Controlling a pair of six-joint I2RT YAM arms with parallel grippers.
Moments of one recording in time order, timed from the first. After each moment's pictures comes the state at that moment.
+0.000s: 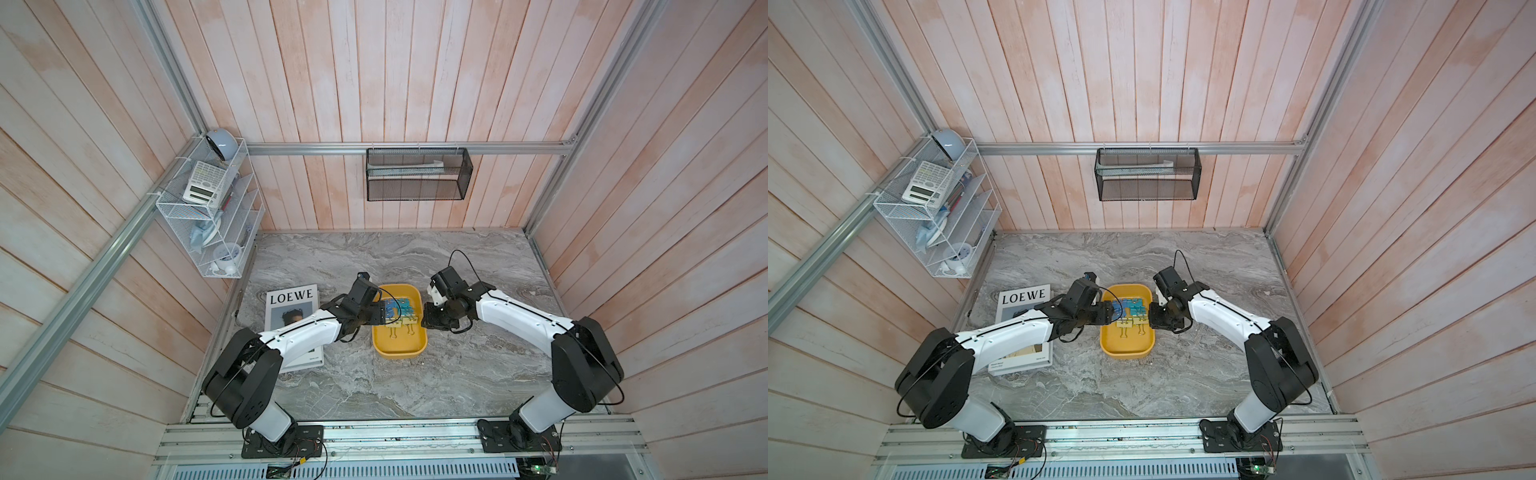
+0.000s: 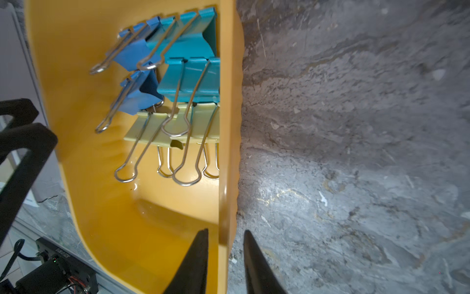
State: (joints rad) left arm -0.64 1.55 0.93 -0.24 -0.09 -0.50; right arm 0.58 1.57 1.09 -0.68 -0.23 0.57
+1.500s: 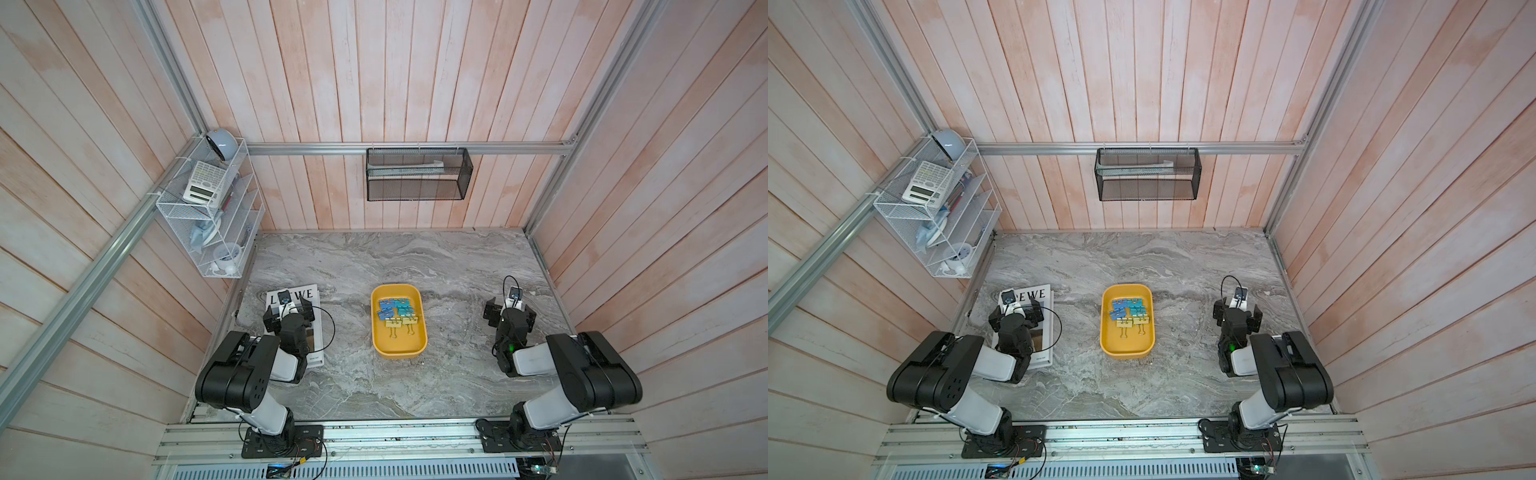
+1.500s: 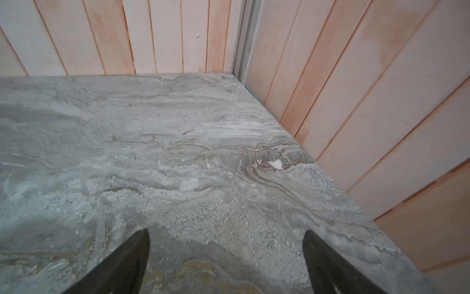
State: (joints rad) left arm -0.13 1.59 0.25 1.14 -0.53 -0.02; right arm 0.12 1.59 0.23 1.02 0.49 0.03
